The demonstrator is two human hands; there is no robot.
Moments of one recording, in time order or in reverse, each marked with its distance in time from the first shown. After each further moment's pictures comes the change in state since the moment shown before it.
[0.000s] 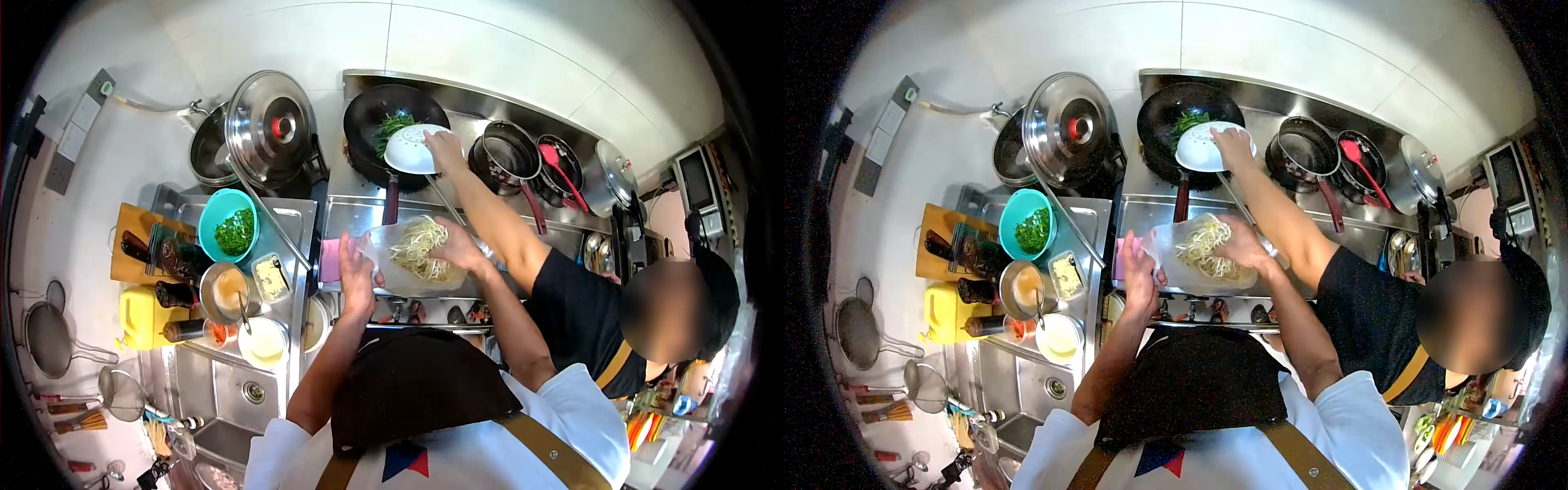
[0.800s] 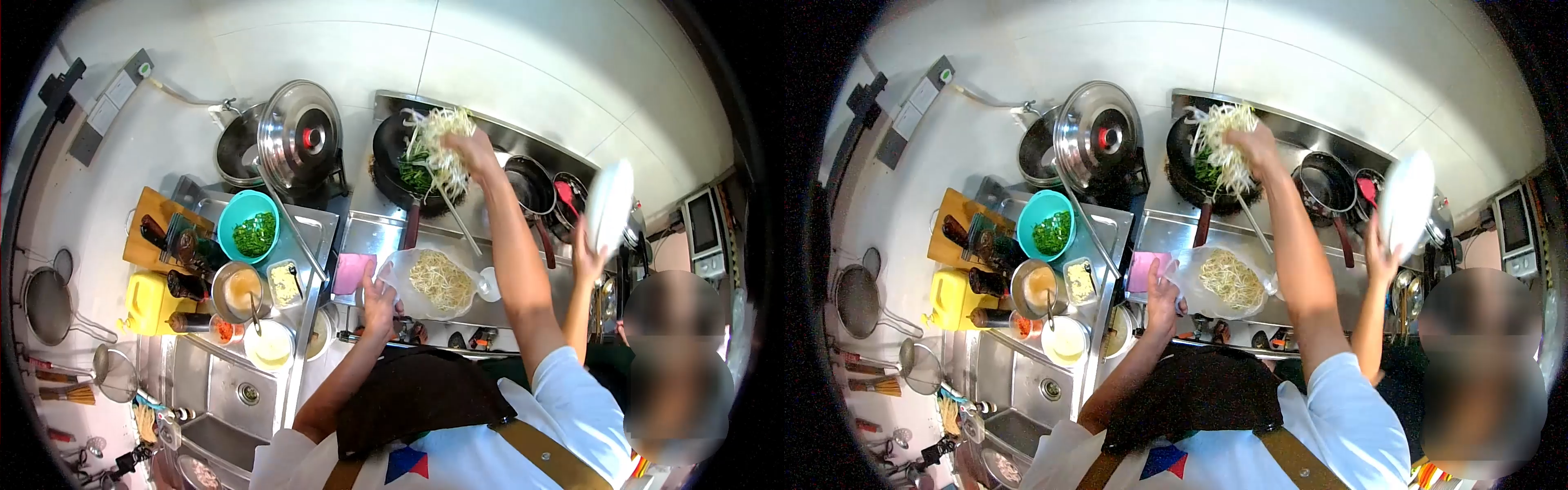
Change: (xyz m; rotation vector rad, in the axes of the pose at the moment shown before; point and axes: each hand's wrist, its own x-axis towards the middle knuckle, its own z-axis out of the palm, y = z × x) left_hand -0.025 -0.006 0.002 -0.071 0.035 -0.075; right_hand 0.143 -0.155 -0.099 0.491 0.229 -0.079
